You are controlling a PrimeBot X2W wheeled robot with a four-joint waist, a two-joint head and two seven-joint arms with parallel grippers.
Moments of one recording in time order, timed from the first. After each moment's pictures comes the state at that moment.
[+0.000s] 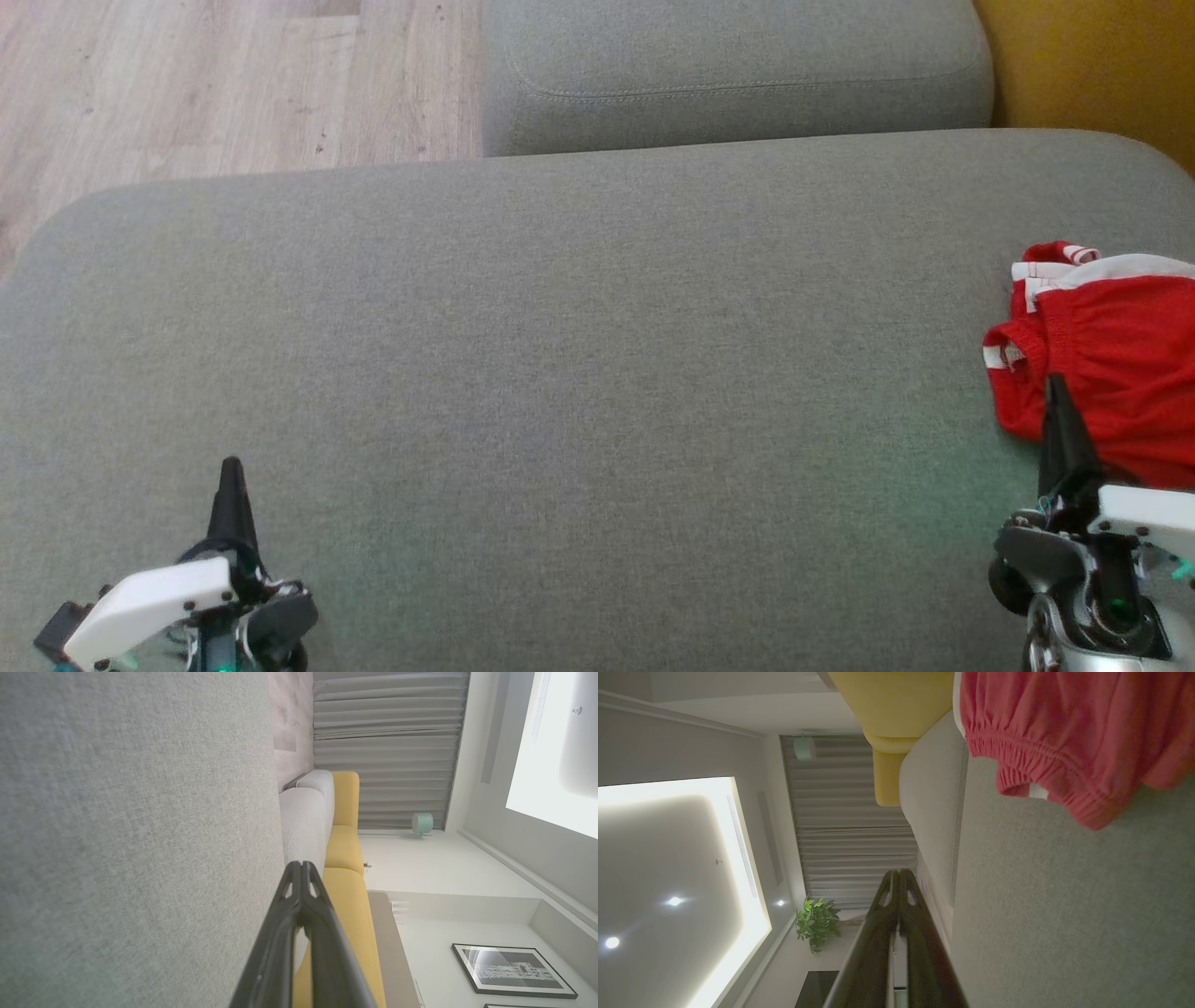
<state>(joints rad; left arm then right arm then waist) -0.06 0.04 0.07 0.28 -1.60 -0.12 0.11 -0.09 -0.05 -0.13 0.29 1.60 0.13 0.11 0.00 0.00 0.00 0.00</state>
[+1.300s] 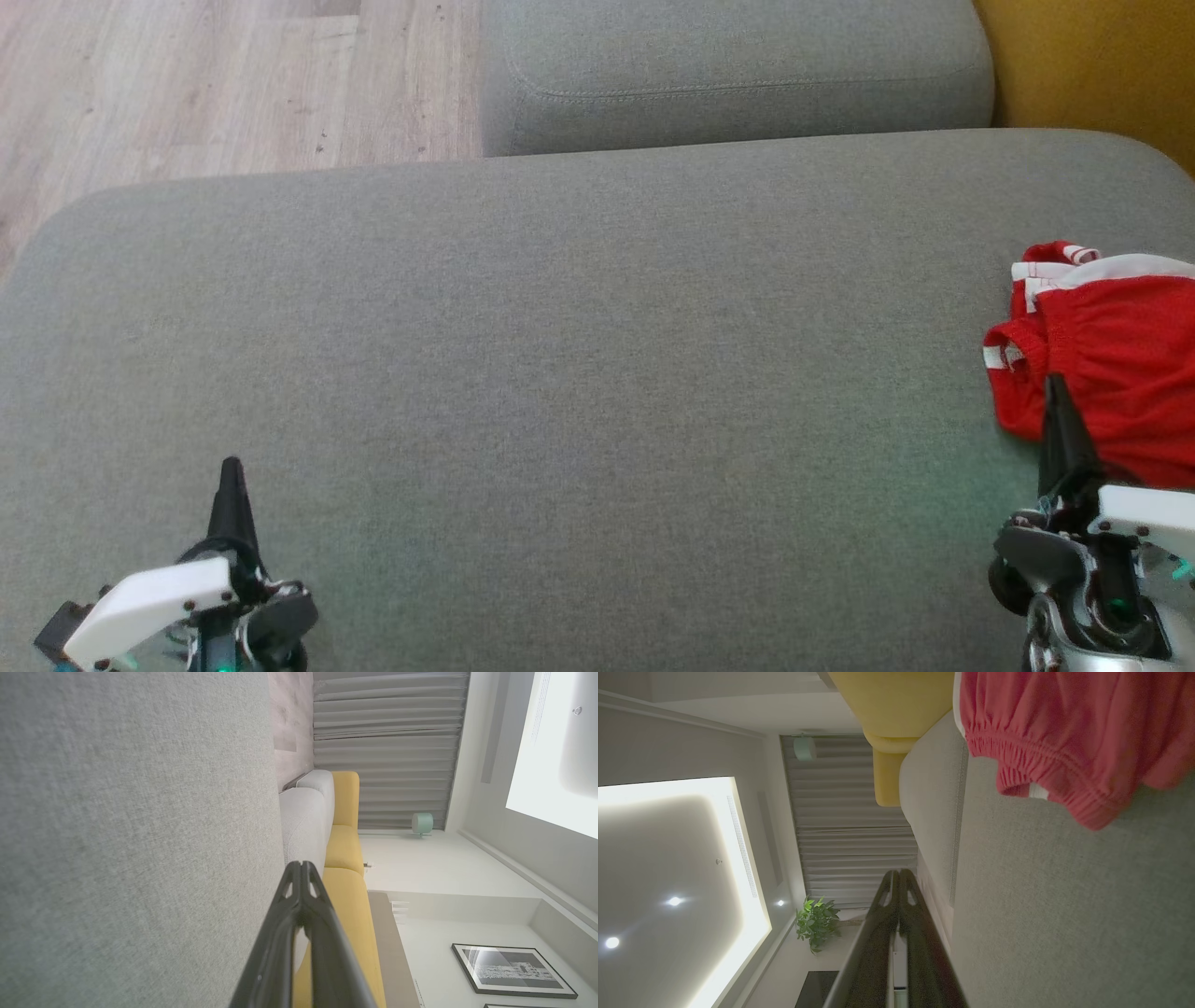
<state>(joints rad) -0.06 0.04 0.07 0.28 -1.60 -0.12 0.11 -0.09 -0.05 -0.13 0.29 1.60 0.13 0.11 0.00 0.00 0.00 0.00</state>
